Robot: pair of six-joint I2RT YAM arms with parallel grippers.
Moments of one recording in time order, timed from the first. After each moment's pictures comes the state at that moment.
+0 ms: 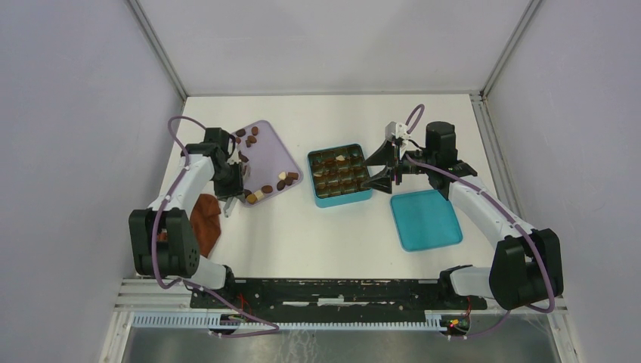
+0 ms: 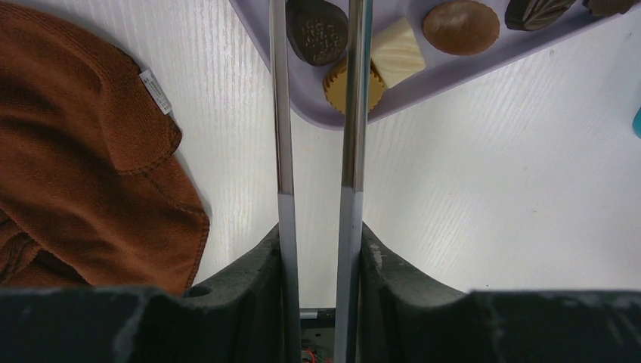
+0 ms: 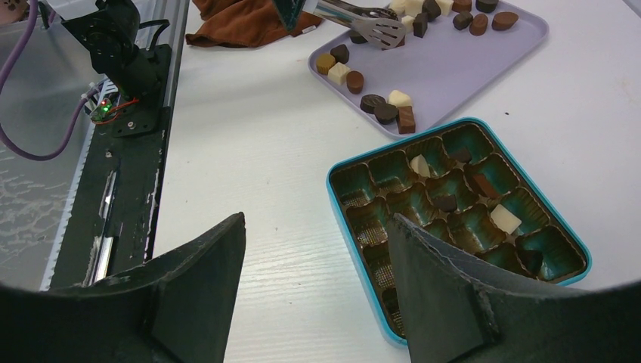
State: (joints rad) left arm -0.01 1.47 1.10 -0.97 0.06 -0.14; right arm 0.24 1.31 0.88 -0.02 -1.18 -0.31
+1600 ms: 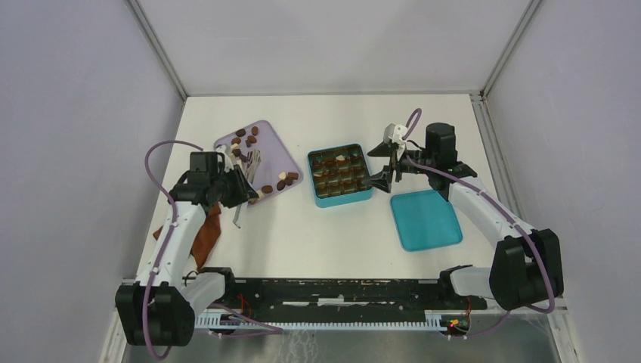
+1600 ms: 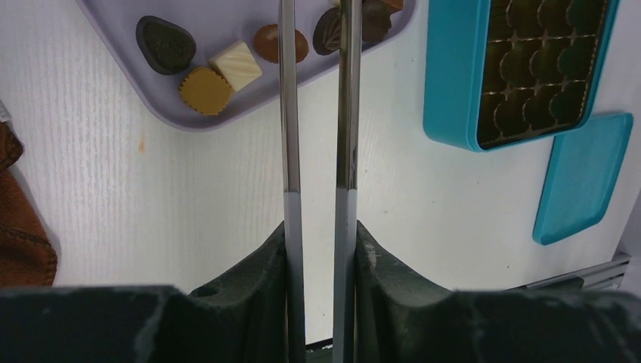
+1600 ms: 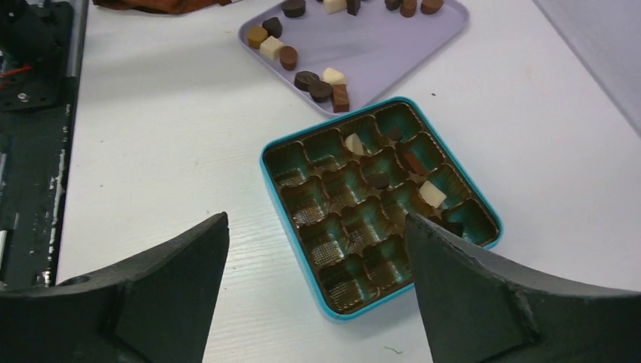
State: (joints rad) left arm -0.01 1.06 0.83 -0.71 0.30 -0.36; right arm 0.24 1.32 0.87 0.00 -1.05 -0.42
